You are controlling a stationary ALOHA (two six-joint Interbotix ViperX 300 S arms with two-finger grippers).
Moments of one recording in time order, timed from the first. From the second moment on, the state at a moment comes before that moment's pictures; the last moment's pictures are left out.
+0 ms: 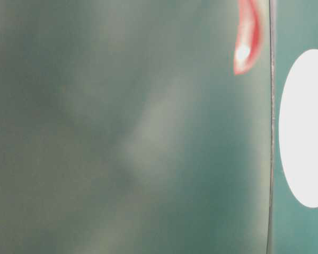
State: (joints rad) left arm 0.00 -0.96 1.15 0.00 0.06 -0.05; right arm 0.10 -0.58 1.16 0.43 -0.22 -0.22
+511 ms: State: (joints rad) left arm 0.00 -0.96 1.15 0.01 0.06 -0.04; right arm -0.10 -0.57 0.89 0.41 0.25 -0.23
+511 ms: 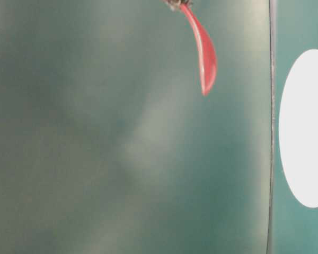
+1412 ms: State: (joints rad) left arm 0.01 -0.96 1.15 0.01 0.06 -0.04; right arm -0.22 -0.13 0.47 0.32 0.72 -0.13
